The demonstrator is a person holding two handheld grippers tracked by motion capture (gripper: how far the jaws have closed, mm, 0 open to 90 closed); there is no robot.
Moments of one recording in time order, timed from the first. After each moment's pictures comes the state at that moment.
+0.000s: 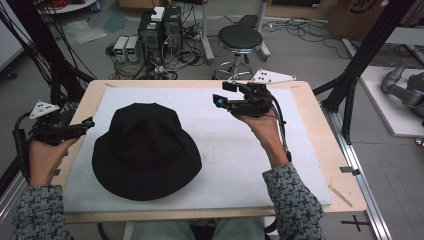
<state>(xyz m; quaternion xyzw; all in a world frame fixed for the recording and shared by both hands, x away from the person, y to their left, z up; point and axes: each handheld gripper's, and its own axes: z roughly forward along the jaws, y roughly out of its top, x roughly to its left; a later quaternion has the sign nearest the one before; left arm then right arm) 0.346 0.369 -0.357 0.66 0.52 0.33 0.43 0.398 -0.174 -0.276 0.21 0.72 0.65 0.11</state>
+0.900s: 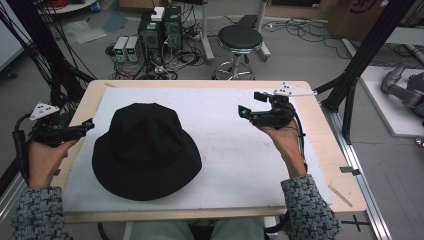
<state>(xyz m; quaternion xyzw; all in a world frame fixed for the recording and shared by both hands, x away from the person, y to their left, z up) 0.342 0.369 -0.358 0.66 0.53 0.33 0.42 0.388 -0.232 -0.306 0.31 0.73 0.59 0.17</state>
